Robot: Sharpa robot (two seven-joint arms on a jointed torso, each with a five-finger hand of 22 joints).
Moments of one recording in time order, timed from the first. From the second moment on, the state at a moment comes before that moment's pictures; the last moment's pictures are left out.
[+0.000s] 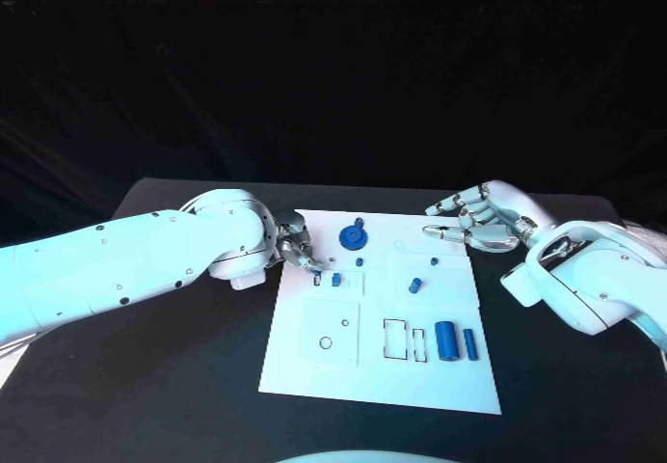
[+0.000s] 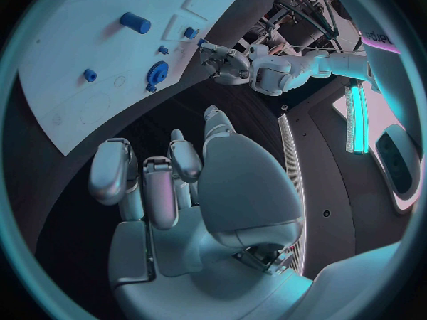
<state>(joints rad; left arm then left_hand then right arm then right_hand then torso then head) 1.28 -0.81 0.00 1.59 -1.08 0.08 -0.65 1.31 -0.13 0.51 0.23 0.13 0.95 0.05 0.54 0.63 1.38 -0.03 1.13 1.12 1.47 -0.08 1.57 1.31 0.03 1.47 0.03 1.49 1.31 1.20 -0.99 0.03 1.74 -1.00 -0.42 -0.03 1.39 -0.05 -0.10 0.26 0.33 0.98 0.14 0.07 0.11 1.37 0.06 1.12 1.26 1.46 -0.01 1.47 1.31 0.08 1.30 0.10 1.32 1.14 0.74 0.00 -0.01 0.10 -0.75</state>
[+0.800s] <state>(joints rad) 1.26 -0.79 -0.01 1.58 -1.16 0.08 -0.67 1.30 -0.14 0.52 0.22 0.13 0.96 0.05 0.54 0.63 1.38 -0.03 1.13 1.13 1.47 -0.08 1.57 1.31 0.03 1.47 0.03 1.49 1.31 1.19 -0.99 0.03 1.73 -1.00 -0.42 -0.03 1.39 -0.05 -0.10 0.26 0.33 0.98 0.14 0.07 0.11 1.37 0.06 1.12 1.26 1.46 -0.01 1.47 1.31 0.08 1.30 0.10 1.32 1.14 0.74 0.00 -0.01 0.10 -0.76</state>
